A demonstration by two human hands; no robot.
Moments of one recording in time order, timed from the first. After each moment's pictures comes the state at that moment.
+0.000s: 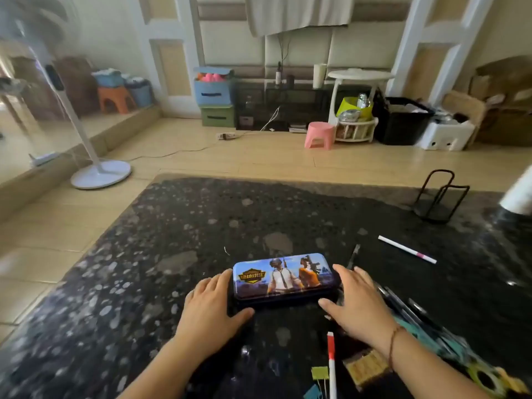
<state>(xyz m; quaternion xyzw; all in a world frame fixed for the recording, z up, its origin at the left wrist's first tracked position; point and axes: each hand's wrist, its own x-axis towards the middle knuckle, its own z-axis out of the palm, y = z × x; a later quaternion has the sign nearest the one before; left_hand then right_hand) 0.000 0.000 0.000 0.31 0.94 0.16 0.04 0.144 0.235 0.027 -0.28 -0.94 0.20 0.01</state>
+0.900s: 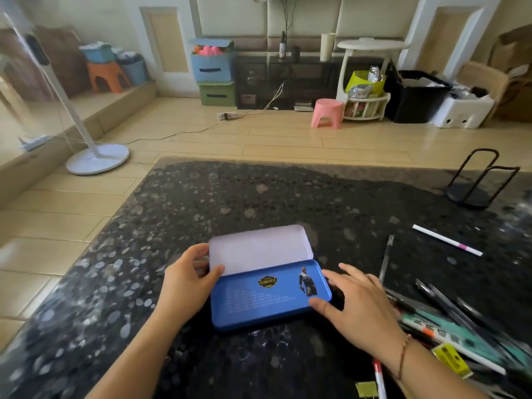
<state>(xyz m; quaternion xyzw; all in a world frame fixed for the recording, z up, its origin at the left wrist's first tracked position) -0.089 -0.032 -0.001 0.18 0.88 0.44 0.07 0.096 0.195 0.000 -0.22 -0.96 0.17 0.06</state>
